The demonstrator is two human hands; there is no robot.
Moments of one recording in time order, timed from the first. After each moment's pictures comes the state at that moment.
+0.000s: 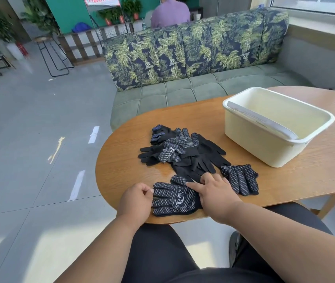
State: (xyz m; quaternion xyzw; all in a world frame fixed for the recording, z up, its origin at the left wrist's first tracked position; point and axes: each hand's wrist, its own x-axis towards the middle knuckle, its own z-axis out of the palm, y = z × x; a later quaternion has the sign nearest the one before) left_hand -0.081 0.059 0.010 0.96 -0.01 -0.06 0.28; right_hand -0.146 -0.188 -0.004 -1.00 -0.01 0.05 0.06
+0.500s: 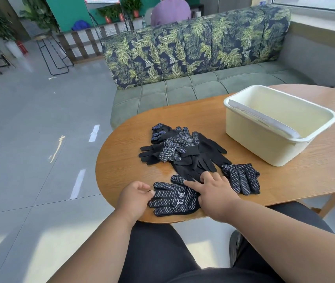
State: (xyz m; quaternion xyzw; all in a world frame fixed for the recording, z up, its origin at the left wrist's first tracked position) left_hand -0.070 0.065 0.006 0.88 0.07 -0.13 0.45; right_hand -0.142 -0.184 0.002 -1.00 -0.03 0.08 0.03
